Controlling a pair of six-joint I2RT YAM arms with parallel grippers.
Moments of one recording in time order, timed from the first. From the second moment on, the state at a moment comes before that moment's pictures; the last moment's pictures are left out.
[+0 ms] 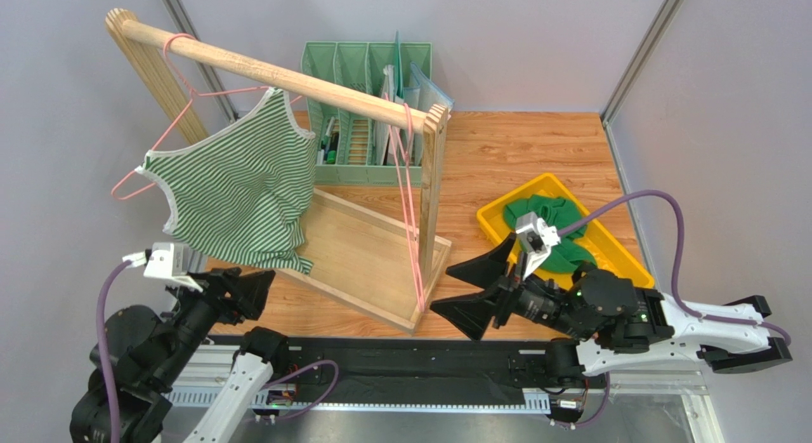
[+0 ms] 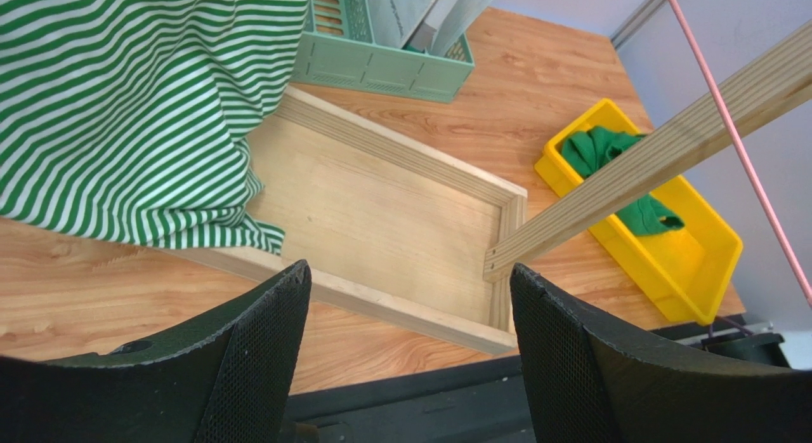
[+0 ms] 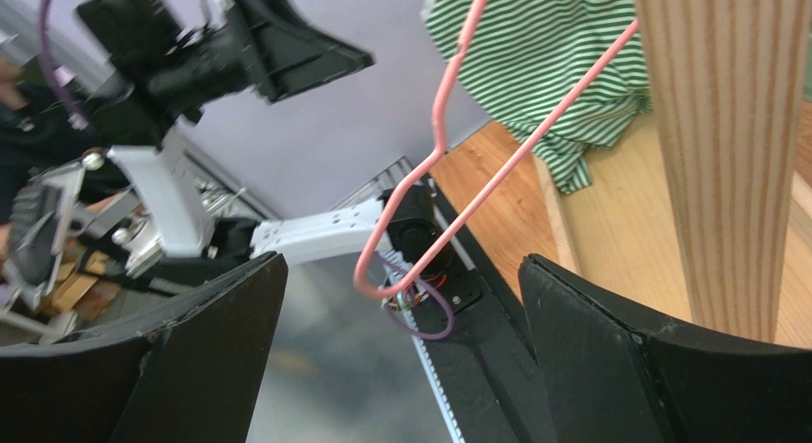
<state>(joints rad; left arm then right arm) -0.31 0.29 1.27 -1.17 0.00 -0.41 1.58 0.65 0.94 -0.24 0.43 0.53</state>
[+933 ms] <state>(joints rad) -0.09 1.11 2.00 -1.03 -0.47 0.02 1.58 0.33 0.86 -0.48 0.17 0.39</state>
